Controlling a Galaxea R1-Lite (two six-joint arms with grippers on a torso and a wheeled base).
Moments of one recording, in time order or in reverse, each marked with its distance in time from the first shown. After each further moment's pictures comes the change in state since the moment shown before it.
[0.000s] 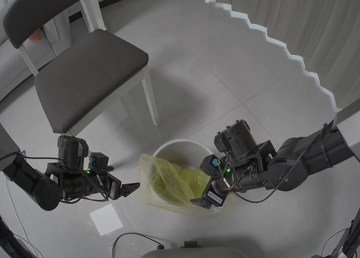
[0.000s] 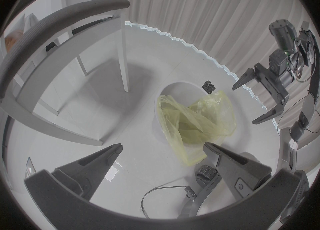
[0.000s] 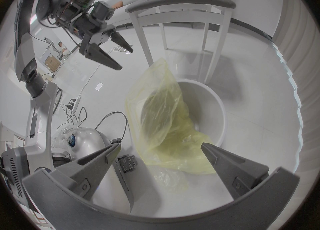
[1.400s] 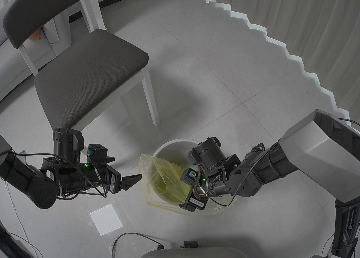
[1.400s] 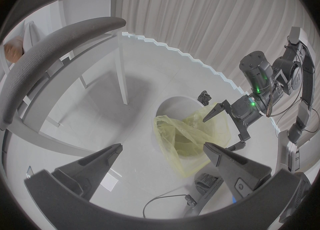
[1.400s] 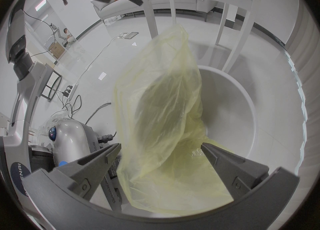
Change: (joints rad) left arm -0.022 -0.043 -0.032 -0.006 -0.014 0.009; right arm -0.008 0.259 -0.168 -0.020 0.000 -0.096
